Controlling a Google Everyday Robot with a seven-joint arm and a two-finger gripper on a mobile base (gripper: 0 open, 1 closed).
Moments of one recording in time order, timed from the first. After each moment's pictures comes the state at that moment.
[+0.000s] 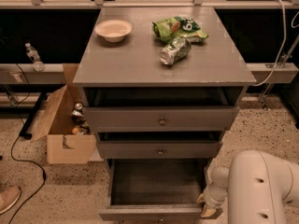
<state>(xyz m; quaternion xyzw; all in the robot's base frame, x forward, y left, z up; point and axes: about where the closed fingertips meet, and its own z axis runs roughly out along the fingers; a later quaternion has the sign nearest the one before) 0.453 -0.272 0.161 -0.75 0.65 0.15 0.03</state>
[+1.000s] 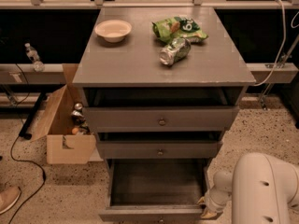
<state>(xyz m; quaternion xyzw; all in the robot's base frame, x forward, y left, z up) 0.431 -0.272 0.157 -0.73 0.66 0.17 0.04</state>
